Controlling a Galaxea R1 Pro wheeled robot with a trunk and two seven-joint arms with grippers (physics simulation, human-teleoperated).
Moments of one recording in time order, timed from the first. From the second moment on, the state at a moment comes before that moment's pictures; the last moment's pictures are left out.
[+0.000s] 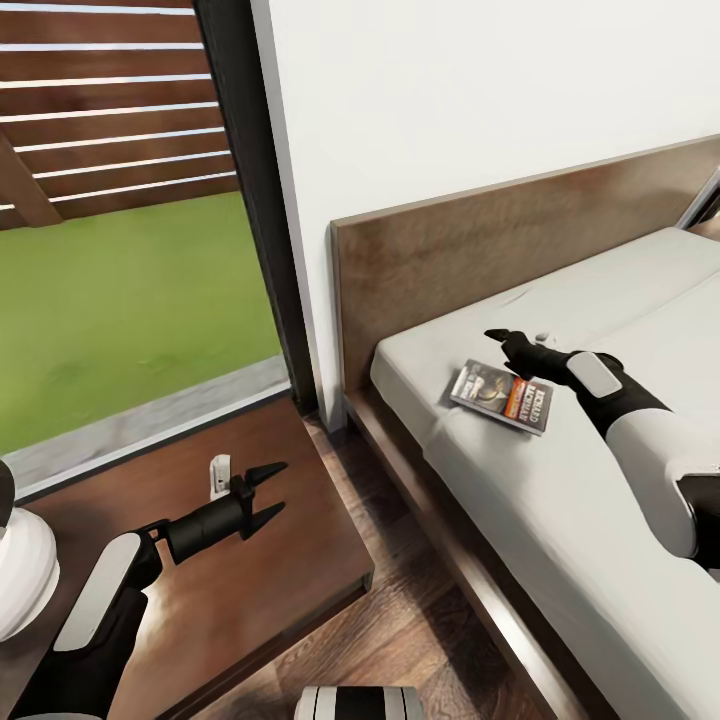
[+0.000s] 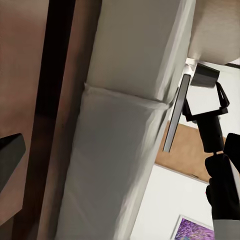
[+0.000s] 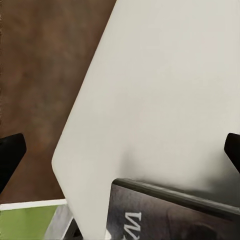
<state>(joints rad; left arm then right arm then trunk) -0.40 0.09 0.11 -1.36 1.58 0.95 0.13 -1.35 -0.26 0.10 -0.34 -1.01 0.51 0.16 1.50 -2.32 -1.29</state>
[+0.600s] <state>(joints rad) -0.40 0.09 0.11 -1.36 1.58 0.95 0.13 -1.35 -0.24 0.10 -0.34 -1.01 0.51 0.16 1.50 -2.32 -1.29</state>
